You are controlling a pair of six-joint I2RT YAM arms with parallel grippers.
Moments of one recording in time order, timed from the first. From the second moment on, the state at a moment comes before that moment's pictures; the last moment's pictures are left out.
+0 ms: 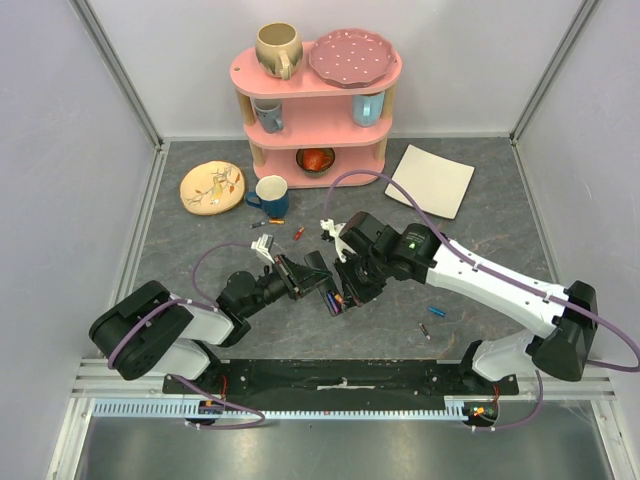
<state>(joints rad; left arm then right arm) -0.72 1.41 0.14 1.29 0.25 -1.35 0.98 1.39 1.29 -0.96 -0.23 0.41</state>
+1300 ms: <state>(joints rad) -0.74 1.34 0.12 1.26 0.26 -1.31 0.99 1.47 1.27 -0.93 -0.21 0.44</state>
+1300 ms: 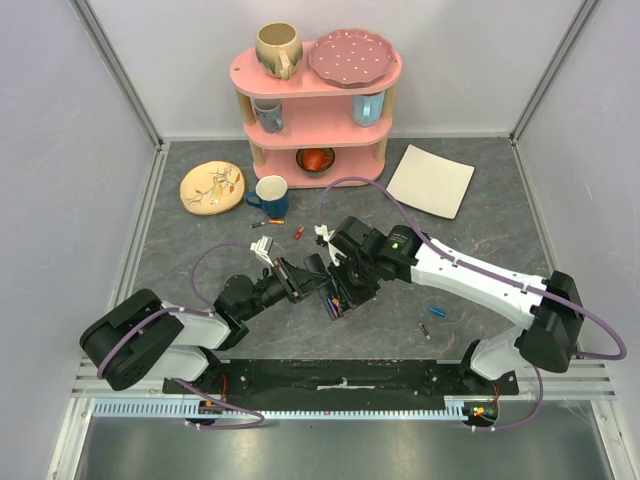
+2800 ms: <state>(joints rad) -0.76 1.29 0.11 1.21 0.19 -1.31 0.99 1.54 1.33 -0.99 -0.13 0.44</state>
